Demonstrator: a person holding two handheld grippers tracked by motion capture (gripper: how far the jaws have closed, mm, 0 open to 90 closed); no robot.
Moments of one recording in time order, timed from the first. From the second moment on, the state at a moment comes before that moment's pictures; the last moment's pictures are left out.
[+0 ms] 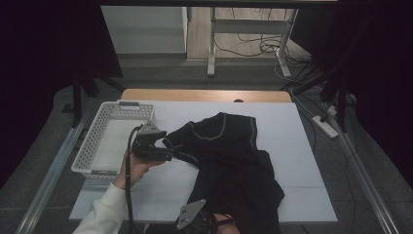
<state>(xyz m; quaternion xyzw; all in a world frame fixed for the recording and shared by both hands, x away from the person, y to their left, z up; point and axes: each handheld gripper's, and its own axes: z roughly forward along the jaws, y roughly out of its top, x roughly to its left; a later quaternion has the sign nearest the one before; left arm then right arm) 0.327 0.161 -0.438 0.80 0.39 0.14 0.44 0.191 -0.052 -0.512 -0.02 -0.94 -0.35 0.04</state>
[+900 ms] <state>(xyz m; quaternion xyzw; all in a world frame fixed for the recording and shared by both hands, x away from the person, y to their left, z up) 0.327 0.164 -0.438 0.79 0.40 0.14 0.44 0.289 -0.215 -0.482 -0.29 -0.88 -0.34 -0.15</state>
